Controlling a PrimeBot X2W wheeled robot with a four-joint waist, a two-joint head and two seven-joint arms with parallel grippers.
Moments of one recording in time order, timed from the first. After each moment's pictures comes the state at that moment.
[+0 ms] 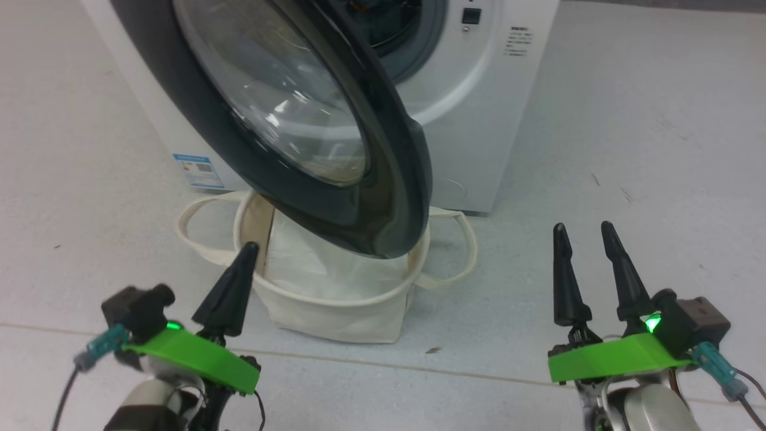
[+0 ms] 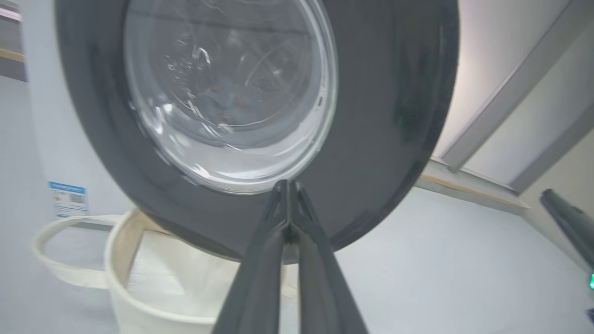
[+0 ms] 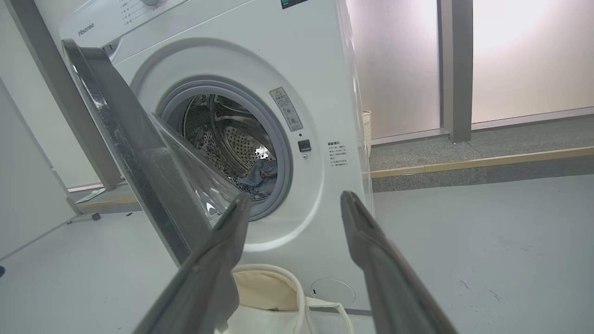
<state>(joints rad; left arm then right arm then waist) -0.31 0.29 -0.35 0.24 -0.71 -0.09 -0.14 -0.11 -0.05 0.16 0.02 0.28 0.13 -0.26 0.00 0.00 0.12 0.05</state>
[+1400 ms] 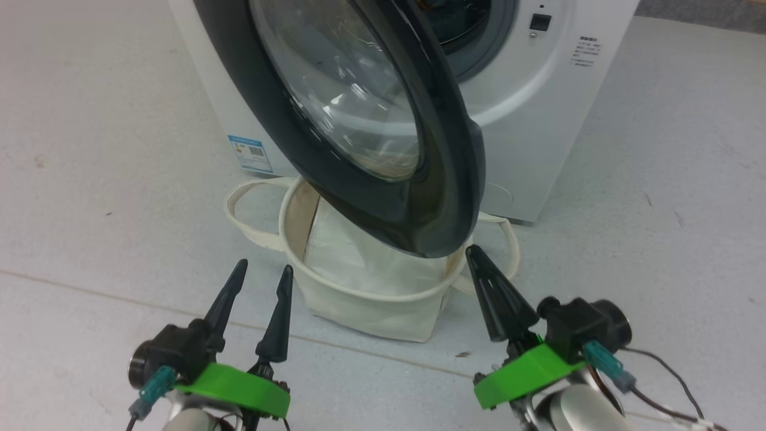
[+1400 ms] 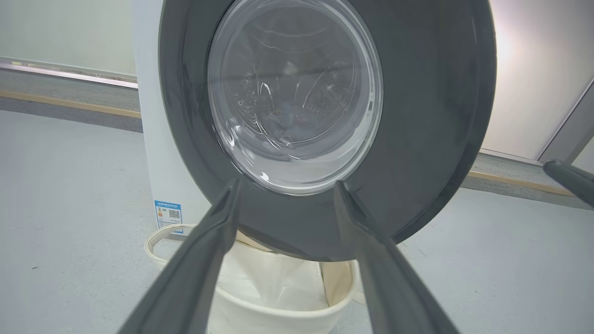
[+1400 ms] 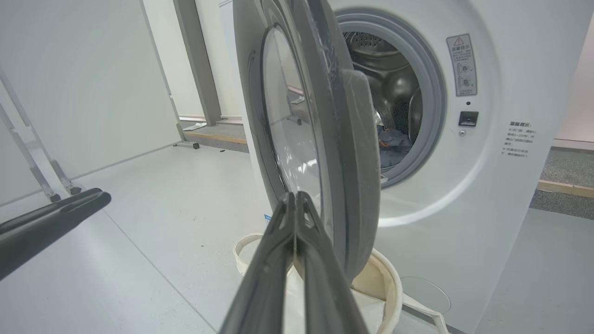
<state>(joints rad) -0.19 0.05 -0.15 0.27 -0.22 -0.09 -0.25 -0.19 -0.08 0.44 0.11 0.20 0.13 -0.26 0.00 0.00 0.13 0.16</state>
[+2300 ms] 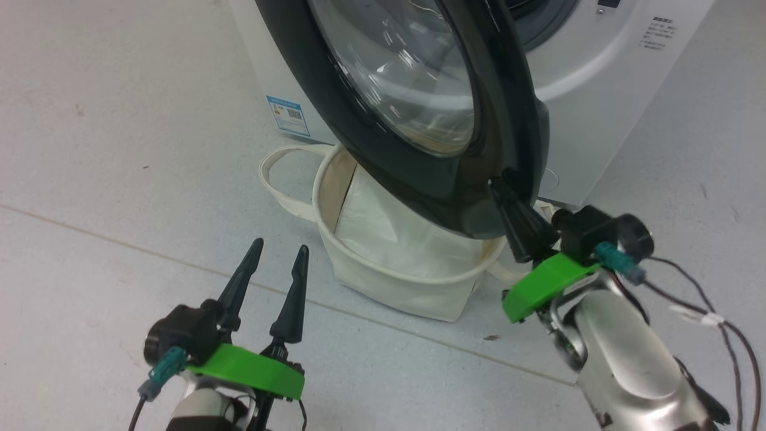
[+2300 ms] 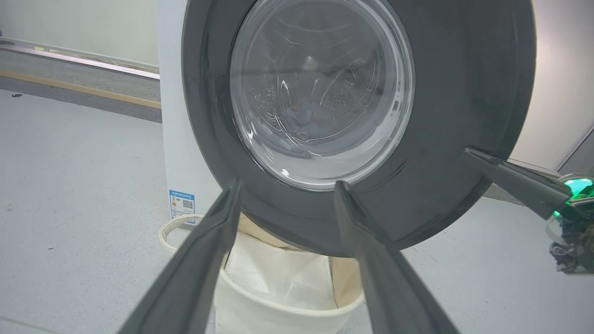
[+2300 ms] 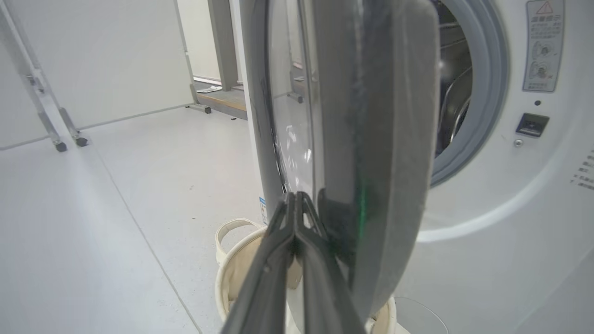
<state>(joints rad) -0.25 0.05 -0.20 0.27 -0.27 -0.08 -0.25 -0.51 -0.07 0.29 0.48 0.08 0.13 -0.26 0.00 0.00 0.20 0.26</state>
